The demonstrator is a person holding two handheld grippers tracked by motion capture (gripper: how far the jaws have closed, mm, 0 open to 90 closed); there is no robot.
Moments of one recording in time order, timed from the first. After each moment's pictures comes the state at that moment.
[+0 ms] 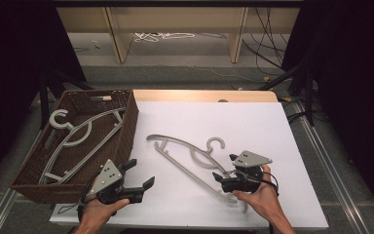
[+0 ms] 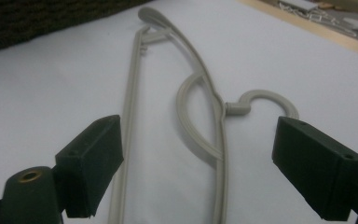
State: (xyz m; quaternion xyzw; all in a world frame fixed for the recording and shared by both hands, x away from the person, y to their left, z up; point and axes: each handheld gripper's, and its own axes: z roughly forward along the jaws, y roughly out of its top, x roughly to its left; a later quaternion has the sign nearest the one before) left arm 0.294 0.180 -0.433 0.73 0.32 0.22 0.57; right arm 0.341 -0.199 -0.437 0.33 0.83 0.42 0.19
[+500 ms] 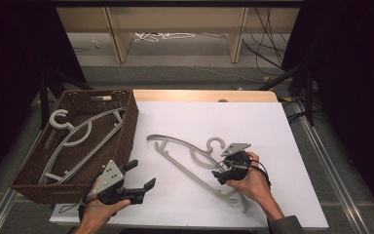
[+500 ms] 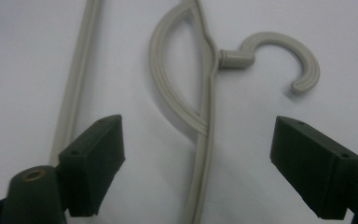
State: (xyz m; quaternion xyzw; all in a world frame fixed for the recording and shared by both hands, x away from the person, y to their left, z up) left arm 0.295 0.177 -0.435 0.74 0.31 0.22 0.55; right arm 0.388 -0.189 -0.460 0.32 0.89 0.29 0.15
